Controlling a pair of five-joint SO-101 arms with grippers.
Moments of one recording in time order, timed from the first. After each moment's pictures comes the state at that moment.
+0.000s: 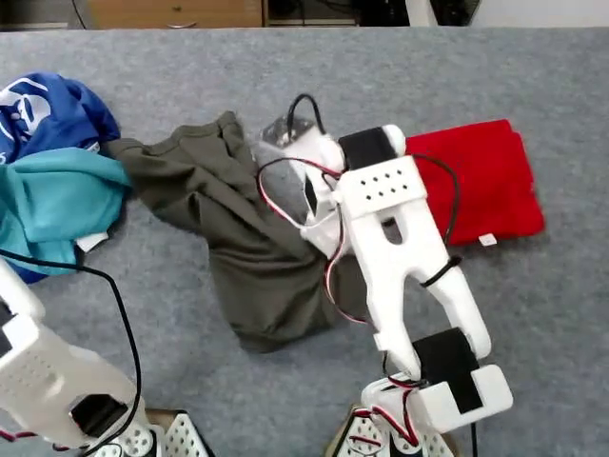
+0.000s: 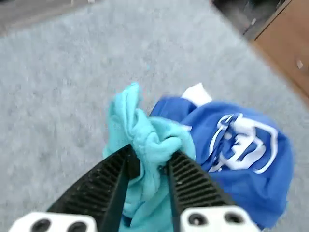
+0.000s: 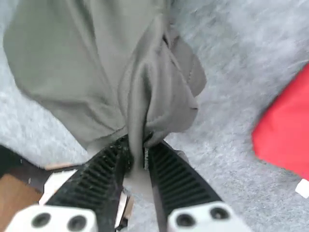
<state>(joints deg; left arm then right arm) -48.4 14.9 -30.2 62.5 4.3 -22.3 -4.6 6.9 100.9 19.6</state>
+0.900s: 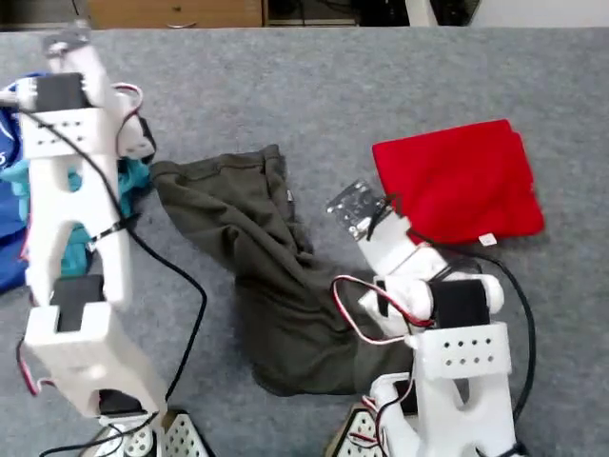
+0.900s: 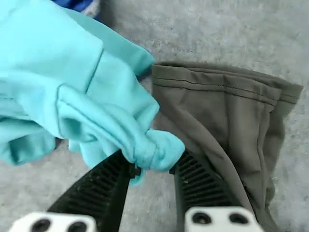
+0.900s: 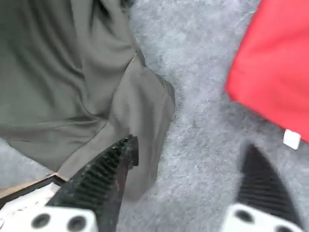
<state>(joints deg) -9.6 15.6 -30.6 95.4 7.0 -8.2 -56.5 48.0 88.5 26.5</state>
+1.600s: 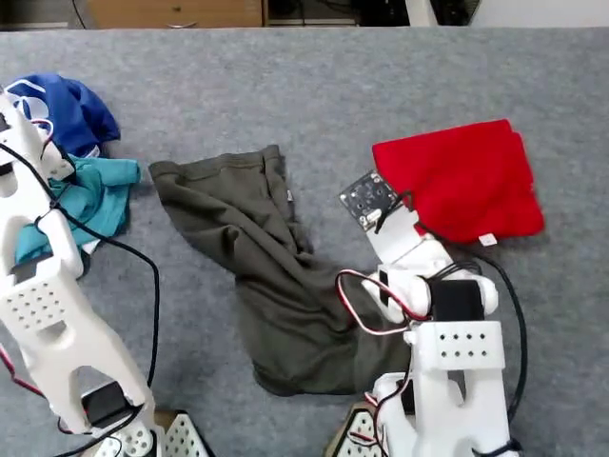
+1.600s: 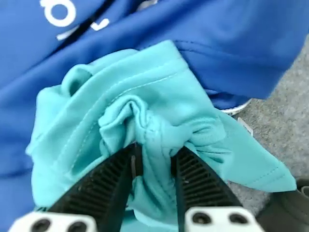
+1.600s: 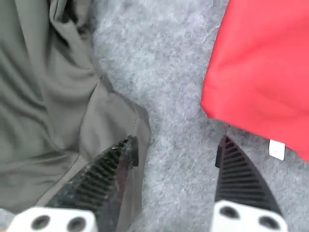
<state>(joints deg) -31.6 39.5 -34.8 78.0 -0.6 -4.8 -56.7 56.3 73.5 26.2</state>
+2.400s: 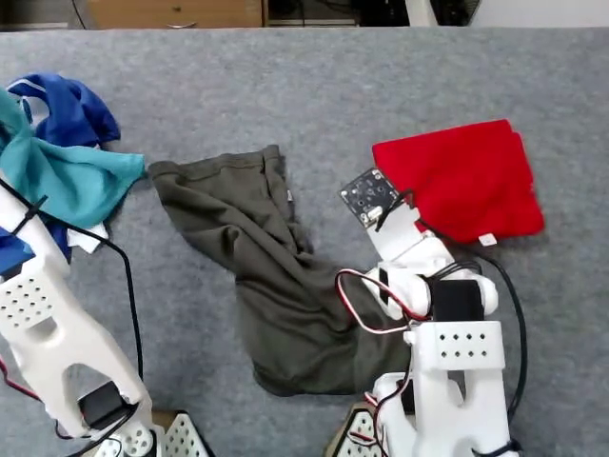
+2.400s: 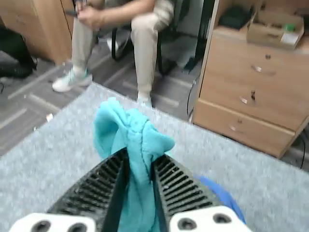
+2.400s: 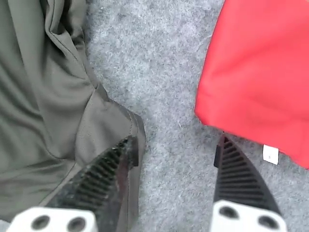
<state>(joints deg) -36.4 42.0 -78.4 62.2 -10.8 -4.8 -56.7 56.3 72.5 25.0</state>
